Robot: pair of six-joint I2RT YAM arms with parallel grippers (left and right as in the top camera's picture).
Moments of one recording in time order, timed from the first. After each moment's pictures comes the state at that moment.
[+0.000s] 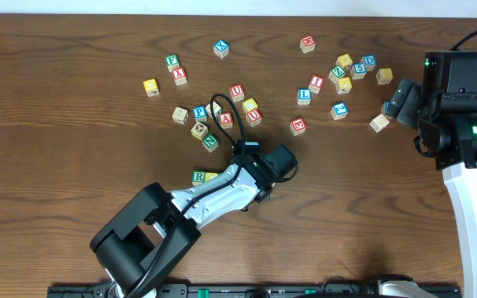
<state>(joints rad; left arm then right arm) -0.86 1.85 1.07 -0.66 -0.27 -0.86 0.04 1.34 1.46 -1.05 0.41 0.39</state>
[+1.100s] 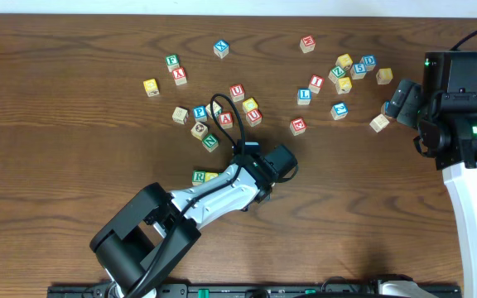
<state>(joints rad) -0.86 1.85 1.07 -0.66 -0.27 -0.86 0.04 1.34 1.46 -1.05 0.41 0.39</state>
